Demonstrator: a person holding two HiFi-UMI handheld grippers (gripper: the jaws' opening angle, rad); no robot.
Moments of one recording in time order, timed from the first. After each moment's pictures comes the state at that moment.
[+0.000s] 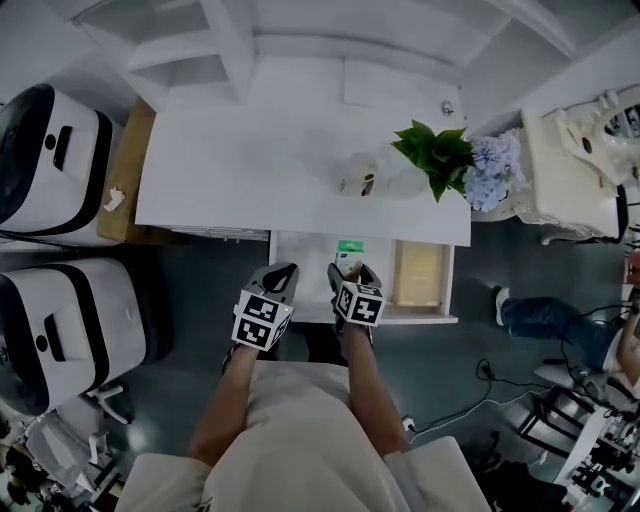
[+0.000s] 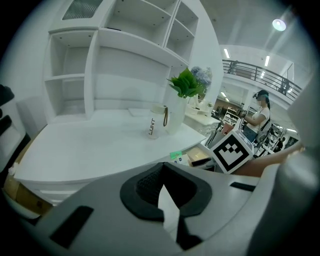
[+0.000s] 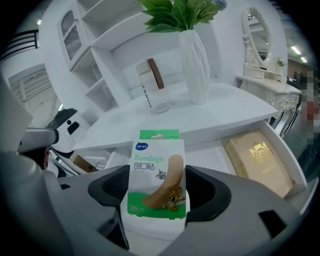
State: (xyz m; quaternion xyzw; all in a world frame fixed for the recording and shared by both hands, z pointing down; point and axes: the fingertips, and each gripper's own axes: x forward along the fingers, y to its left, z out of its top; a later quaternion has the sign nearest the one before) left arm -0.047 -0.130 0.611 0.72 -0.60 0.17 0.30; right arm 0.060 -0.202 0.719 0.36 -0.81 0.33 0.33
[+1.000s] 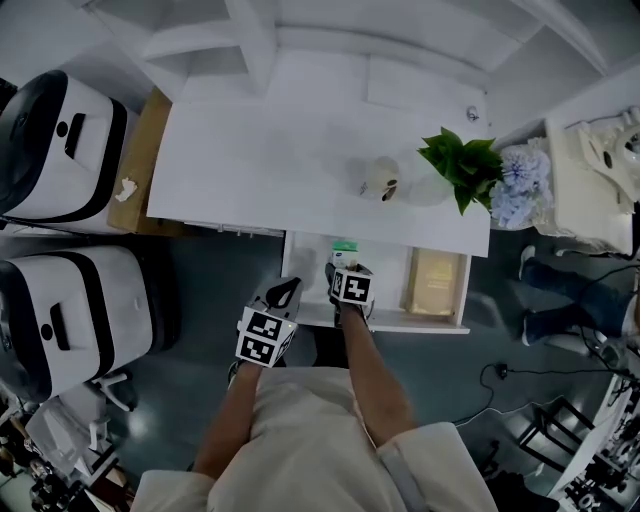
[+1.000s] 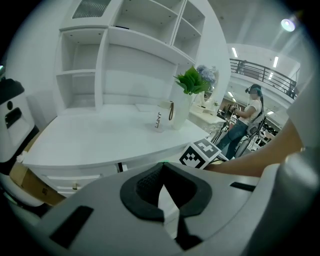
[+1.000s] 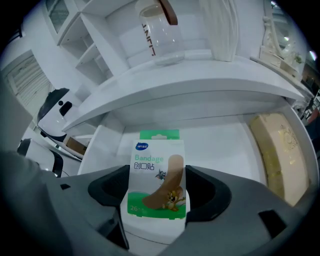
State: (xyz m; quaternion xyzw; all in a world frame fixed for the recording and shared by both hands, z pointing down) left arm -0.056 -0.099 0.622 0.70 -0.62 0.18 0.32; right arm 0.028 -0.185 0.808 0.32 -0.76 0.36 0.45
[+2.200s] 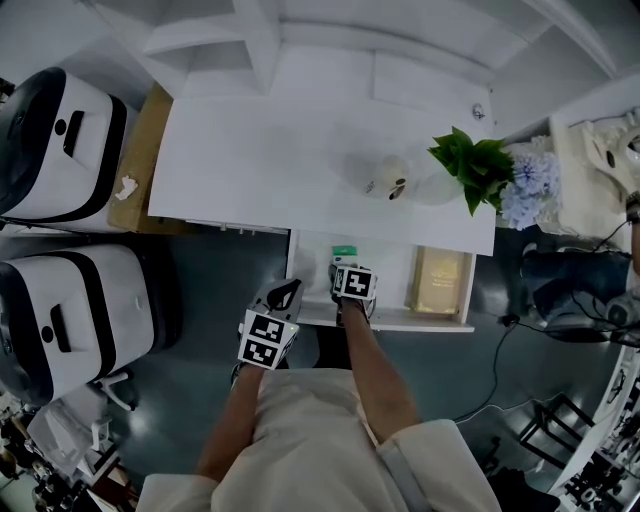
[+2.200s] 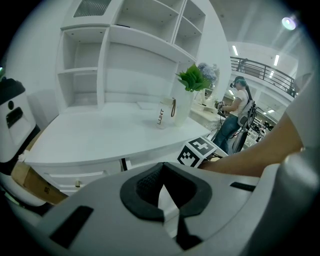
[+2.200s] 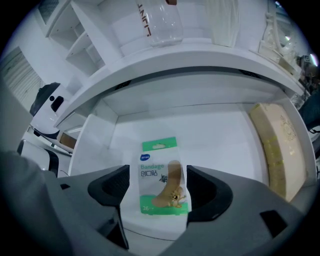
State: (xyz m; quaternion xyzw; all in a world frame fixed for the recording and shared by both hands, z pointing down) left arm -0.065 -0.088 0.630 0.69 -0.62 0.19 0.33; right arm 0.033 -0.173 0.829 0.33 -0.72 0.37 0.49
